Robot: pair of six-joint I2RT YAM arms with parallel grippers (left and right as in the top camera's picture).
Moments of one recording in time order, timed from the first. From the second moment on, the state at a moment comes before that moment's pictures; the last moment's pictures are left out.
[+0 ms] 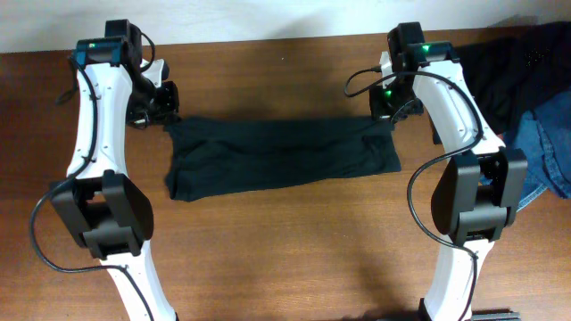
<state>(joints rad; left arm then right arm) 0.05 2.22 2.20 -1.44 0.19 -0.05 0.06 2.15 1.93 -1.18 -0.06 0.04</state>
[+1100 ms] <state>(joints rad) 0.02 2.22 1.92 -1.38 0.17 -0.05 0.06 2.15 1.72 -1.14 -0.05 0.03</state>
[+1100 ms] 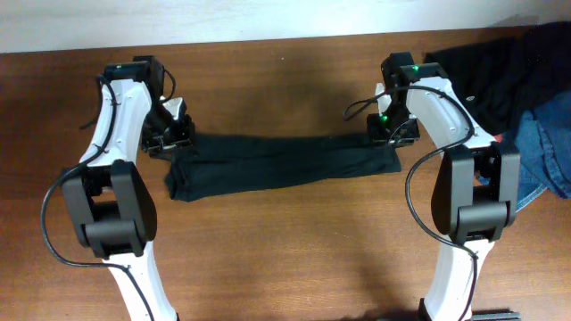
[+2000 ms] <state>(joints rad) -0.10 2.11 1.82 -1.10 0.24 -0.06 0.09 2.15 1.82 -1.12 -0.10 0.03</state>
